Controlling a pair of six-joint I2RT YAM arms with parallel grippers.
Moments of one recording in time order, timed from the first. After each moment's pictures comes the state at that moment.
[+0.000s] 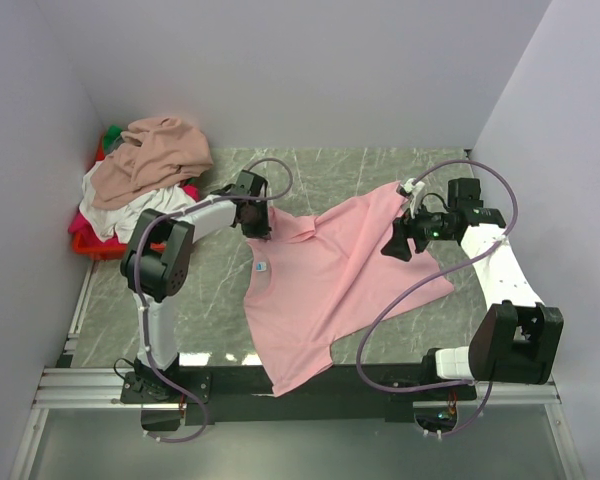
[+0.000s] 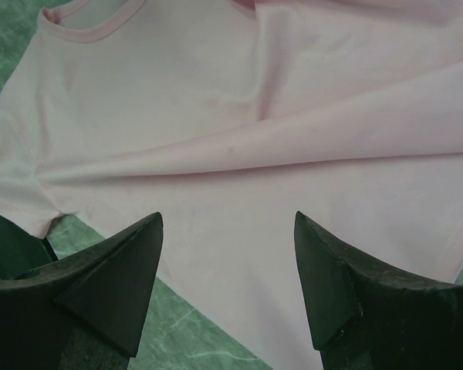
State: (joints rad) left arm -0.42 2.01 1.38 -0.38 0.08 -0.49; right arm -0.09 1.34 1.07 -0.79 -0.86 -0.67
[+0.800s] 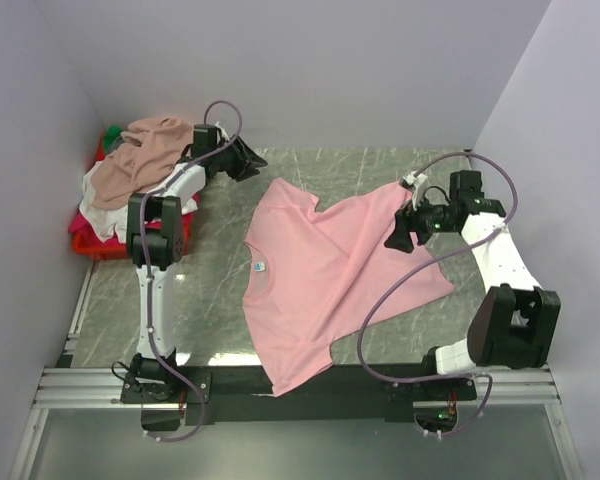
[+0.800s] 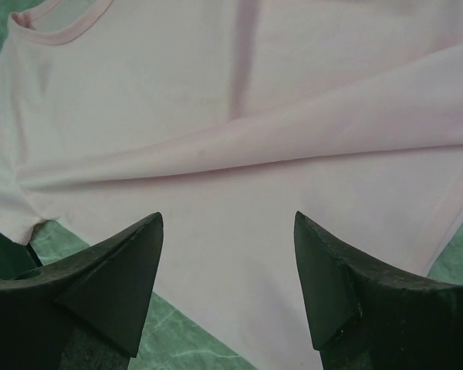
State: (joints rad) left arm -0.14 2.35 1.91 -0.12 0.56 -0.84; right arm -0.11 1.41 1.13 -0.81 -0.84 -0.68
